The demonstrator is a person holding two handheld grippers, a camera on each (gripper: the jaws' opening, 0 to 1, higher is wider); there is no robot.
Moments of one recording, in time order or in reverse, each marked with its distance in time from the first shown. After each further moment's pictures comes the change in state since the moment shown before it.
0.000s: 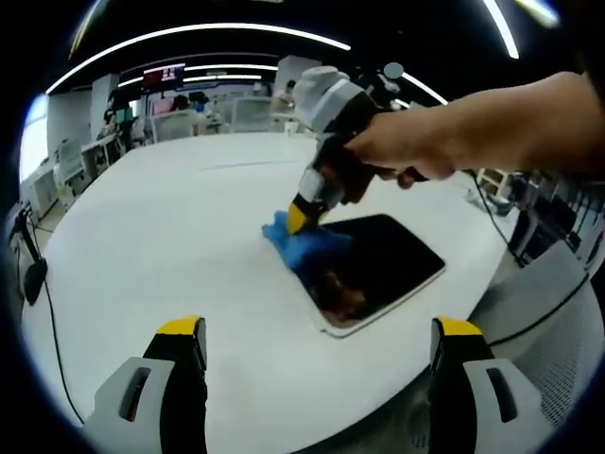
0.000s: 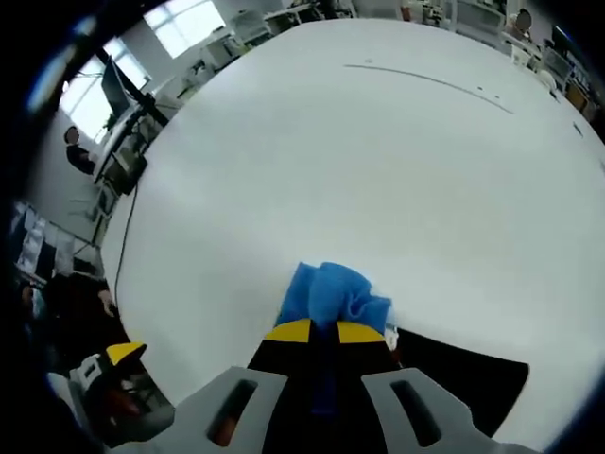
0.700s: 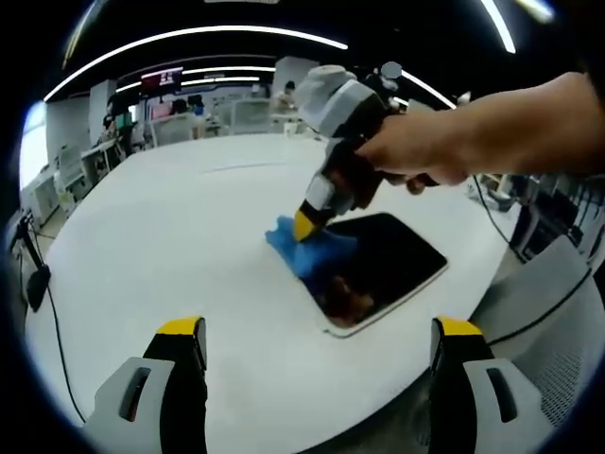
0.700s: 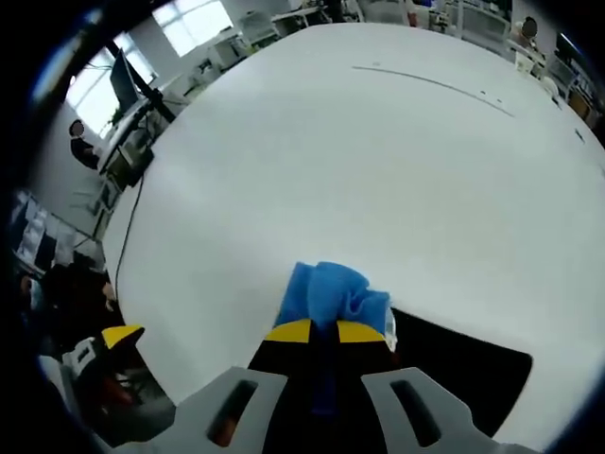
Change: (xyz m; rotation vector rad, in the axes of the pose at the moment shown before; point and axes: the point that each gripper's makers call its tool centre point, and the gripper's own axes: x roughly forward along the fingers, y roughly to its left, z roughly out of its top) left arm 0.001 0.002 0.000 0.019 0.001 0.012; right arm -0.005 0.008 -0.015 -0.029 -0.016 0.001
